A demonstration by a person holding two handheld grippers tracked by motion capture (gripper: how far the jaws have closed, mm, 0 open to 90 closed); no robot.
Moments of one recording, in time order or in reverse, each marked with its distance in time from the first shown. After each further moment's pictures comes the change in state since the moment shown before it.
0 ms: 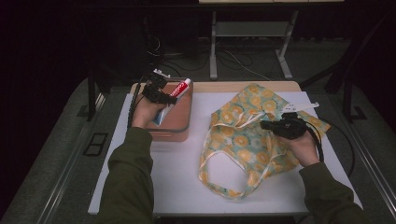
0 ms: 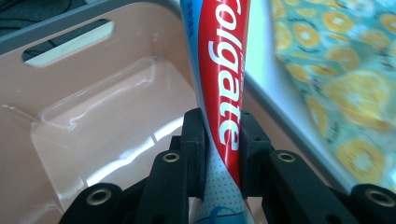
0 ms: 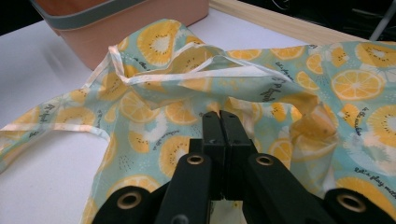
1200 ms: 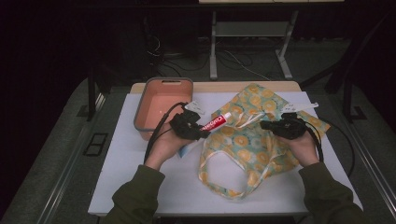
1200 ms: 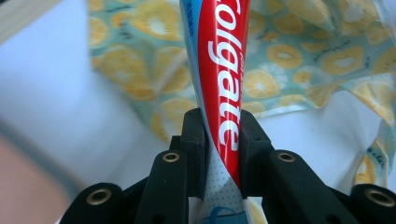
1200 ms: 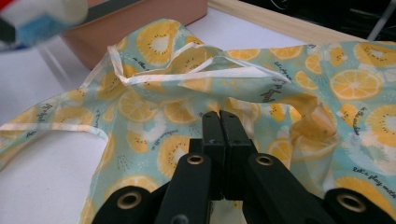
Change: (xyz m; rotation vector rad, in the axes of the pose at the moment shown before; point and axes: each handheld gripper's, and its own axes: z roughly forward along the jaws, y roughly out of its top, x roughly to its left) left arm -0.145 -0.033 0.005 -0.003 -0.247 0.280; right arm 0.001 0.000 0.001 -0.002 -0.006 -0.004
